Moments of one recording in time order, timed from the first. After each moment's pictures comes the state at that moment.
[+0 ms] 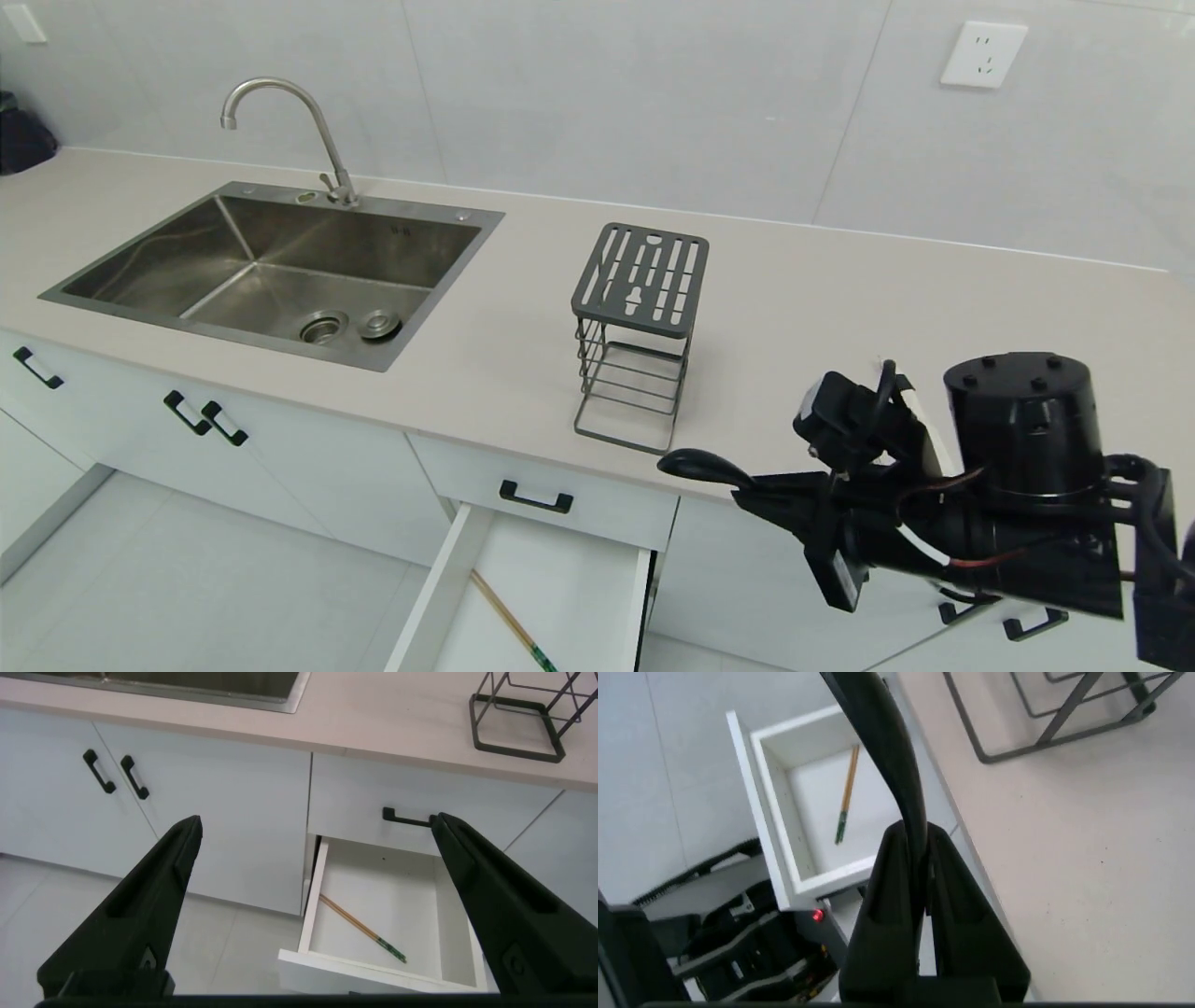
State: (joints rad) left arm 0.00 0.00 0.00 0.00 -0.05 -0.01; right arm 0.66 1.62 -0.55 -0.56 0.19 -0.24
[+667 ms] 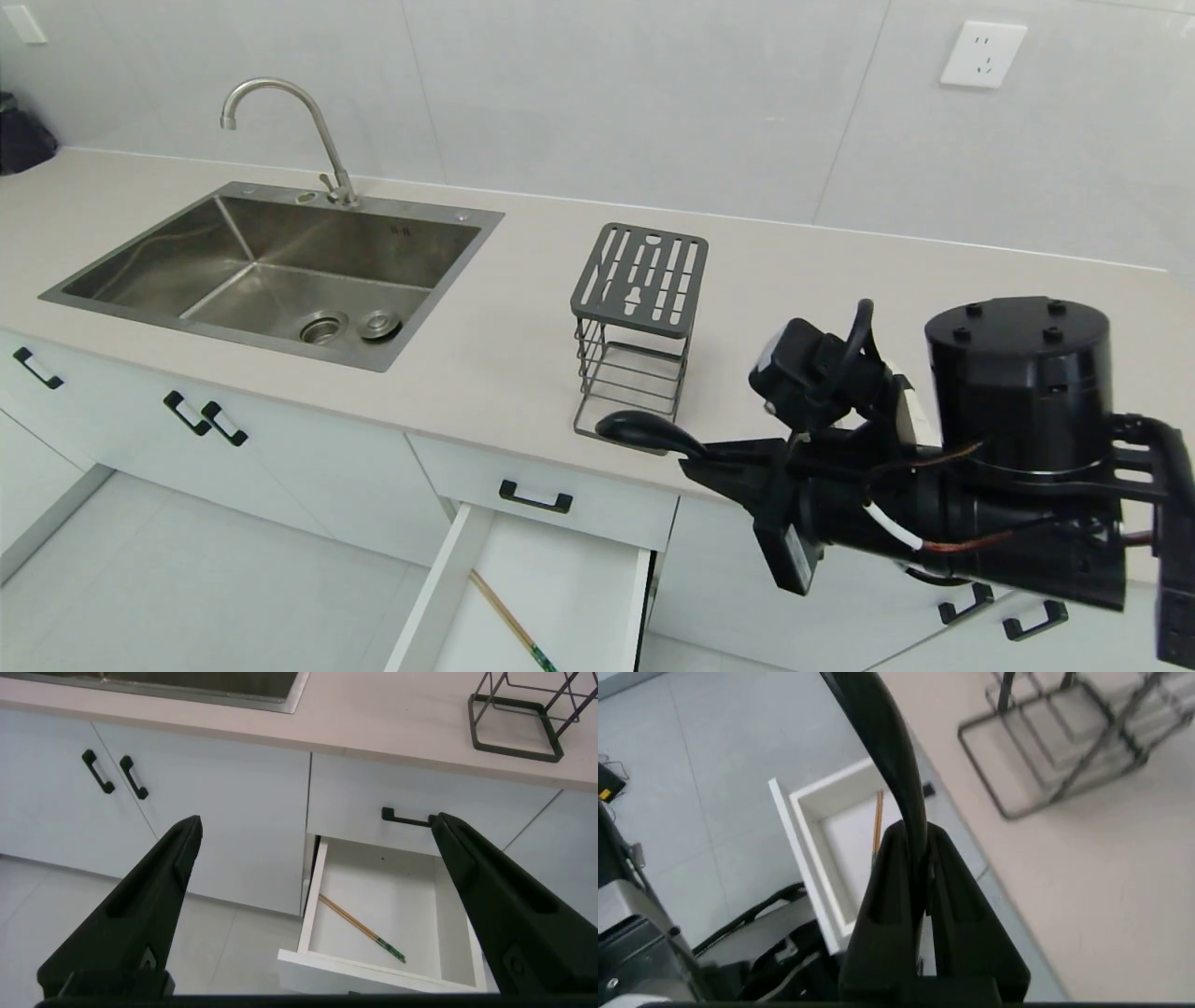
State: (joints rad) left arm 0.00 0.00 0.00 0.00 -0.05 -0.01; right arm 0.82 1.61 -0.74 -0.44 0.09 -0.19
